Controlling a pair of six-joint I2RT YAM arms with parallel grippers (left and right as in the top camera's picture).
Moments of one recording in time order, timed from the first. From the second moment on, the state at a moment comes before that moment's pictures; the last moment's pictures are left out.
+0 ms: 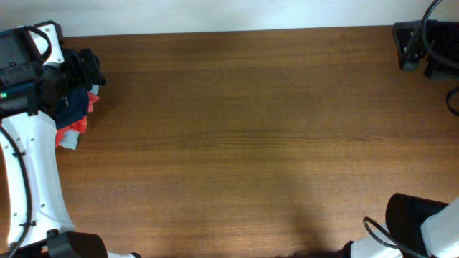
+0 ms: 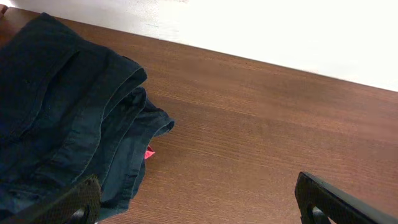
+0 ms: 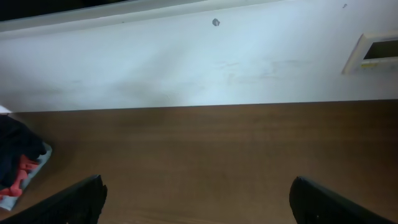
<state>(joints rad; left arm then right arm) 0.28 1.62 1.69 -0.80 0.18 -0.02 -0.25 1.80 2.96 -1.69 -0.40 -0.03</state>
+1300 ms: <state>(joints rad) 0.28 1.62 1.69 -0.80 0.18 -0.02 -0.11 0.78 1.04 -0.37 -0.27 -0.07</state>
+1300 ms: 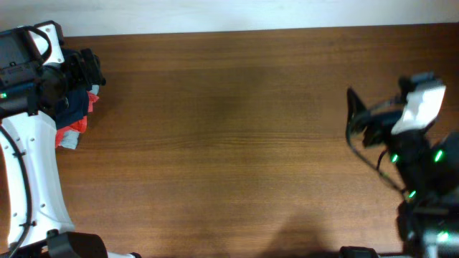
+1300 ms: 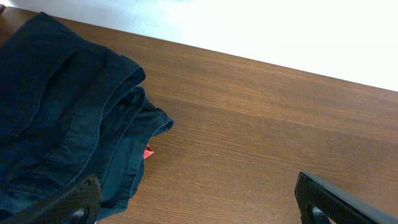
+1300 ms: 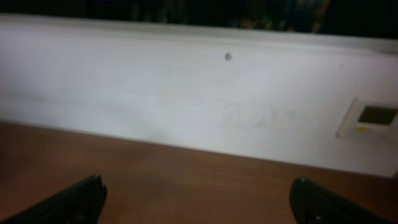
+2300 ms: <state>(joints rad) 0.28 1.62 1.69 -0.80 0.18 -0.02 -0.11 0.09 0.03 -0.02 -0.22 0.01</state>
